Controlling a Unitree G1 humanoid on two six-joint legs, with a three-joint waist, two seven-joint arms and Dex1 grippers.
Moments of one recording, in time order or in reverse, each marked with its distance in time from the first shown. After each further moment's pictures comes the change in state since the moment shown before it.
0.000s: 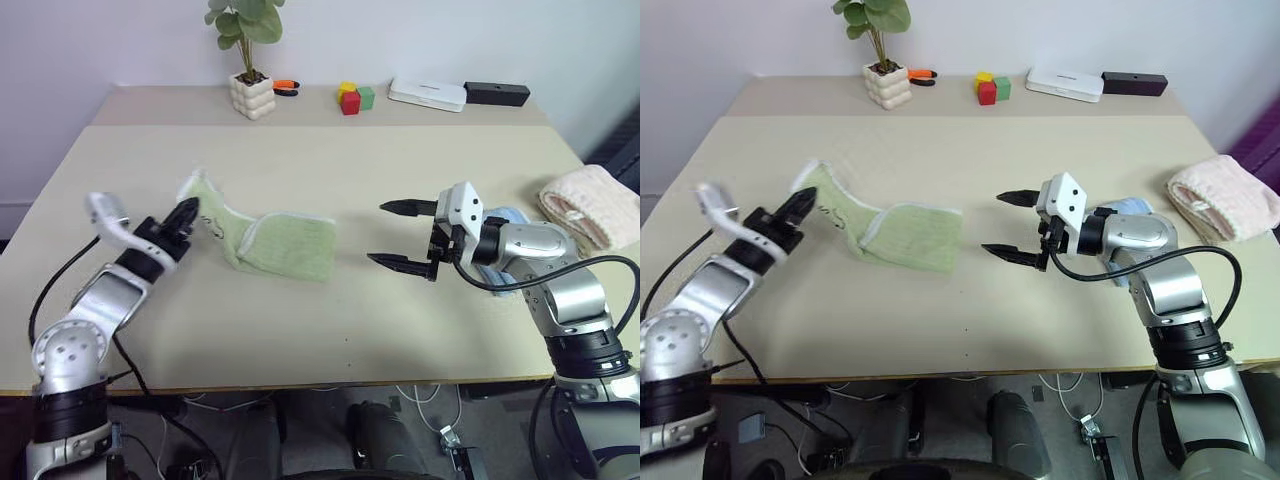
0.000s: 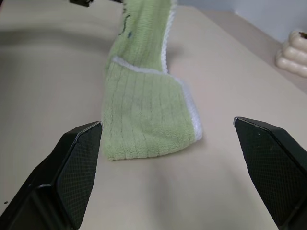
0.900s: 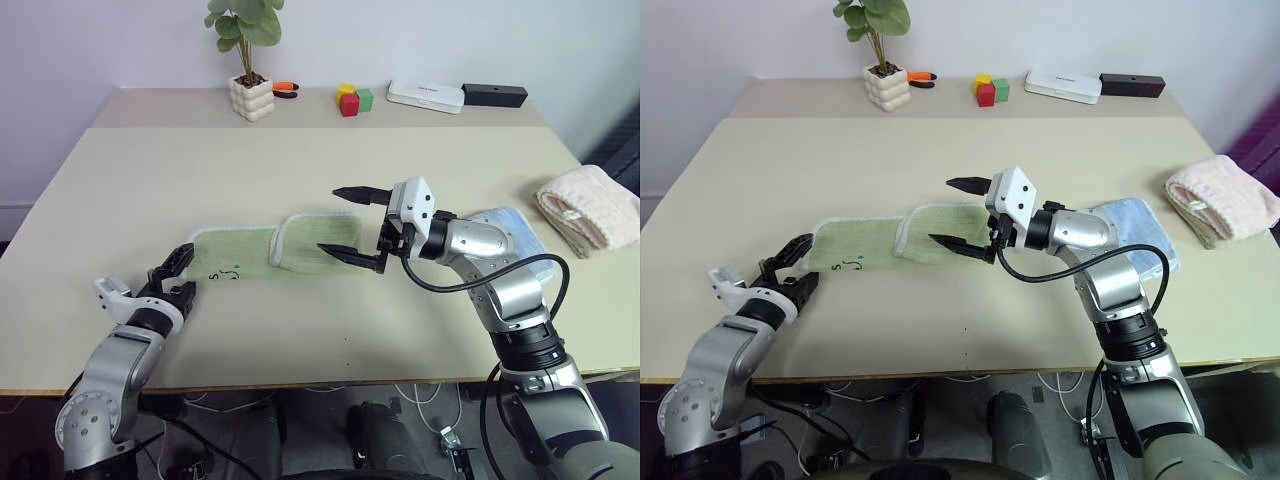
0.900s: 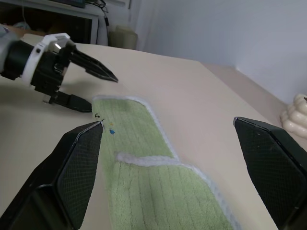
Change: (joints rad) left arm 0.326 -0.268 0.106 -0.120 -0.409 -0.155 0.527; right arm -0.075 0.211 0.094 -0.020 -0.057 -0.070 -0.112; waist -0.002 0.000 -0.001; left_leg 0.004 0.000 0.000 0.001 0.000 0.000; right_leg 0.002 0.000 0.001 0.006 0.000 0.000
